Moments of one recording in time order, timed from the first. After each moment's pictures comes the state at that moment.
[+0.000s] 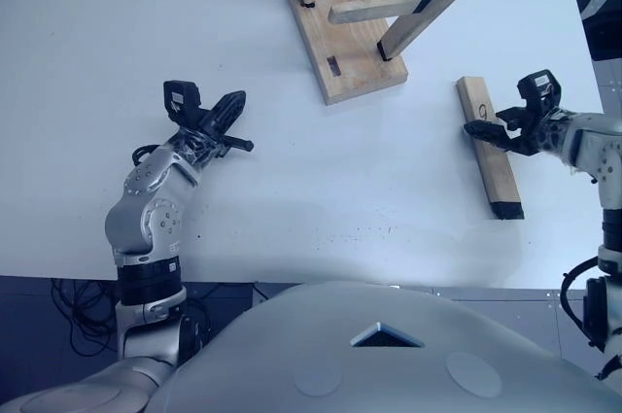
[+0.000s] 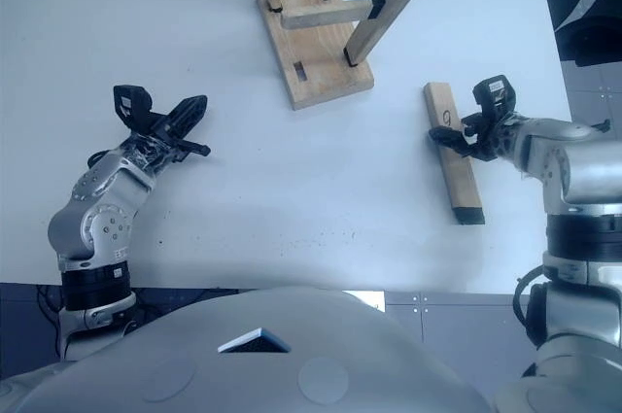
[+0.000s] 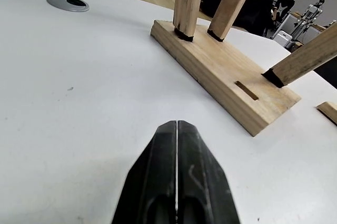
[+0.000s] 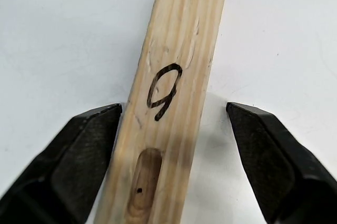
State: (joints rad) left arm 0.09 0.27 0.16 -0.25 -0.48 0.60 -0.42; right arm -0.16 -0.79 0.01 -0.05 0.35 1.04 0.61
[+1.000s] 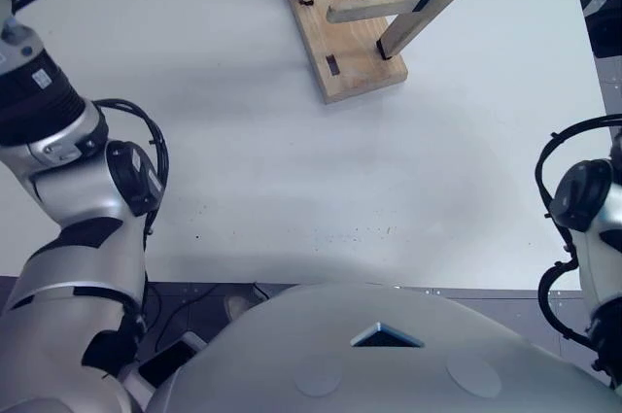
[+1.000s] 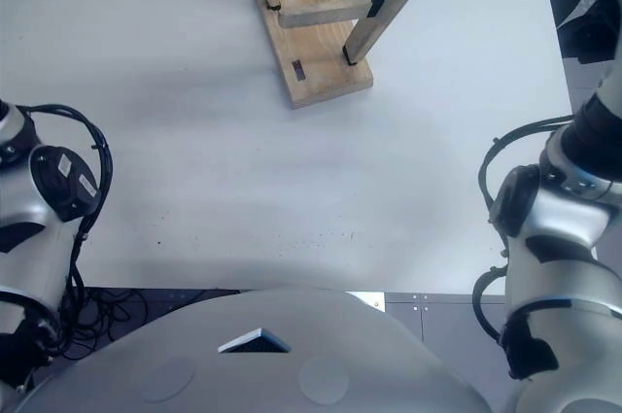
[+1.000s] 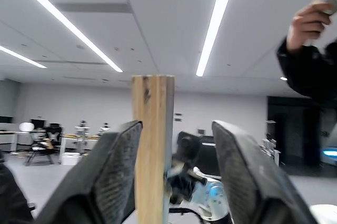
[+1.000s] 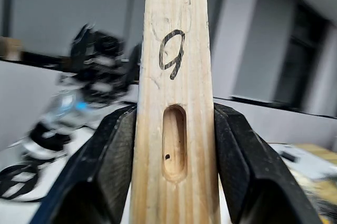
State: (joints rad) left arm -0.88 0.47 0.29 -0.12 -1.39 0.84 -0.67; right arm -0.78 -0.55 -0.18 -0.32 0.93 0.70 0.73
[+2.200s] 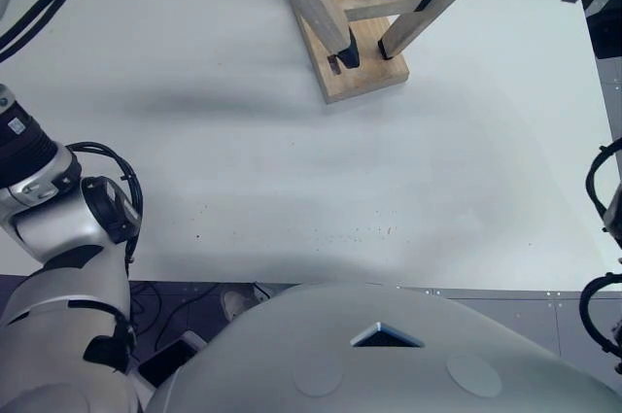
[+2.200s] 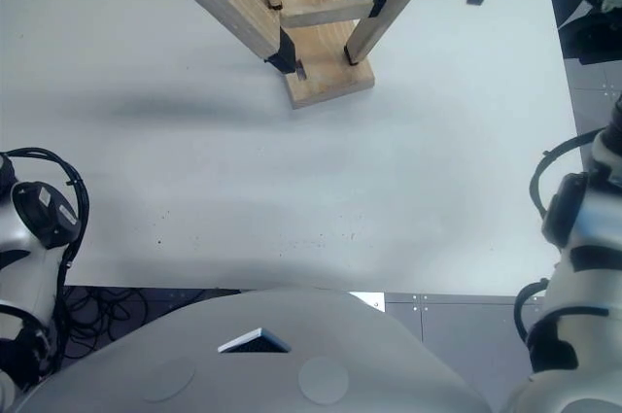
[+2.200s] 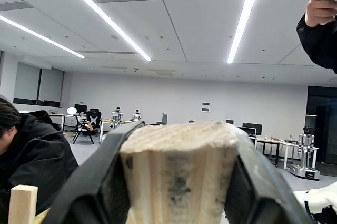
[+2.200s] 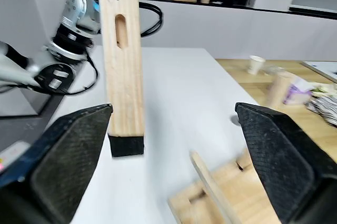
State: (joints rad) left arm -0.66 0.59 0.40 -0.16 -1.33 0.84 -0.75; right arm -0.81 -0.81 -0.04 -0.03 0.72 0.75 1.15
